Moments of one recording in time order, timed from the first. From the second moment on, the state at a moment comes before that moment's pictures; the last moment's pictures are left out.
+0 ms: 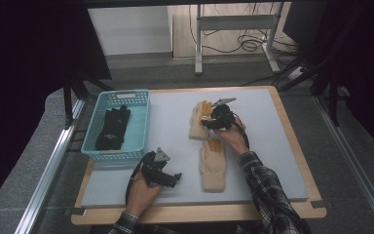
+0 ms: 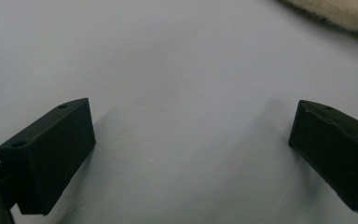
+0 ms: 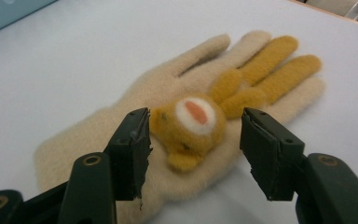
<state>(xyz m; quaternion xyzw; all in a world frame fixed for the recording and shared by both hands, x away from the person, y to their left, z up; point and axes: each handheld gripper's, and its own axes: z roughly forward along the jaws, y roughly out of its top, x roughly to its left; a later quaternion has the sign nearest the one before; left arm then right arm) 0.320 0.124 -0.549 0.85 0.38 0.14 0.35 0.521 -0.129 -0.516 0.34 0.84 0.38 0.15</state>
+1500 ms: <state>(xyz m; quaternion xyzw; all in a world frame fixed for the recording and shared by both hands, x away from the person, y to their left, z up) 0.320 0.124 -0.549 0.85 0.38 0.14 0.35 0.473 -0.145 -0.440 0.29 0.84 0.43 0.14</state>
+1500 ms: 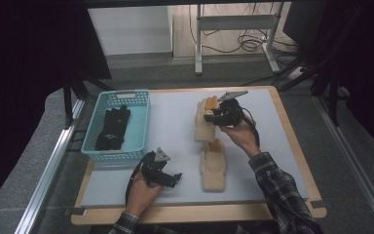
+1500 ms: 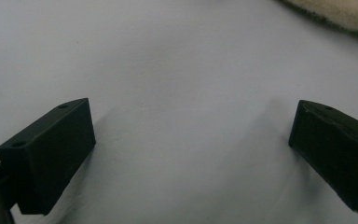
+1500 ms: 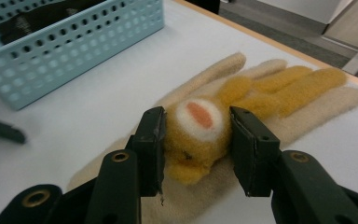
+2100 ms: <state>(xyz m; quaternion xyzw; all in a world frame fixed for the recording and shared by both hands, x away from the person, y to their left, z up) 0.320 0.124 -0.549 0.84 0.38 0.14 0.35 0.376 -0.178 -0.437 0.23 0.86 0.44 0.09</state>
